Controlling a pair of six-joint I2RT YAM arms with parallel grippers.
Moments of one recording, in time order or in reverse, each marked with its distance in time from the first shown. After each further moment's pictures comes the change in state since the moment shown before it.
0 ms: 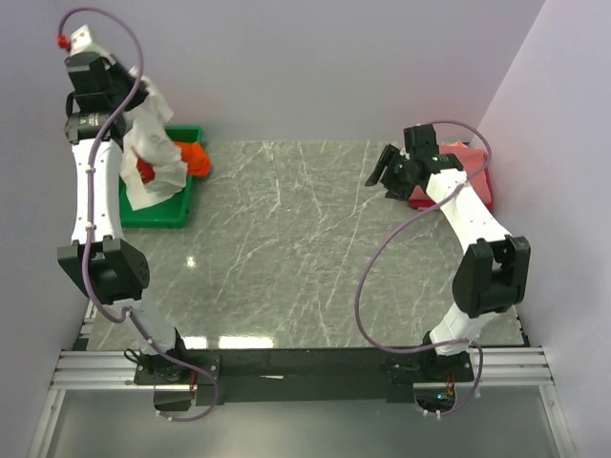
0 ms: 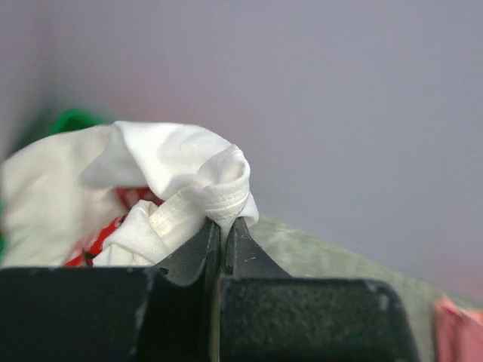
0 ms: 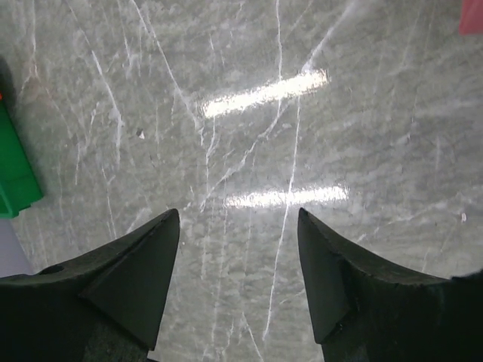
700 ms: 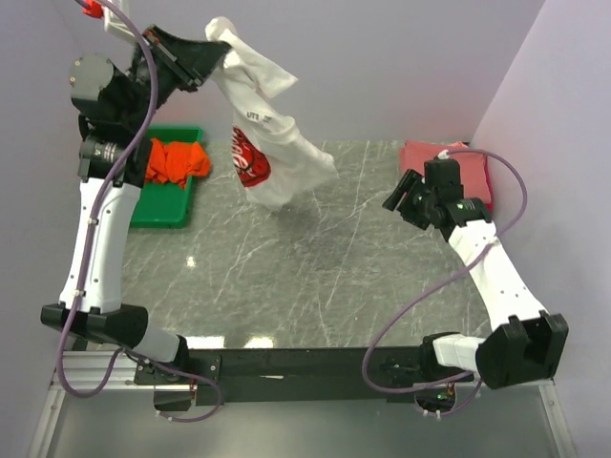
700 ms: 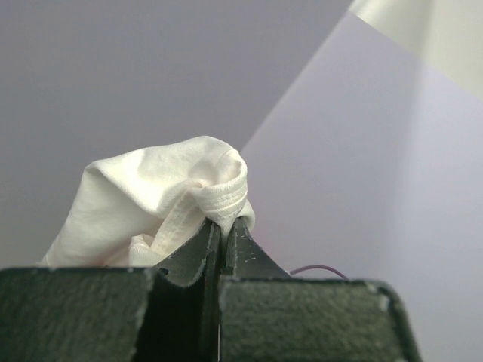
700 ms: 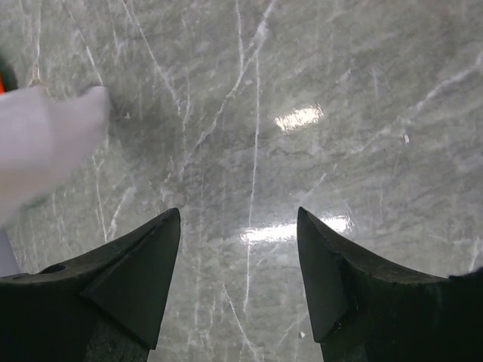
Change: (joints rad) left arm -0.364 -0.301 -0.022 0.320 0.397 -0.362; right arm 0.000 -0.438 -0.353 0.032 0.110 0.050
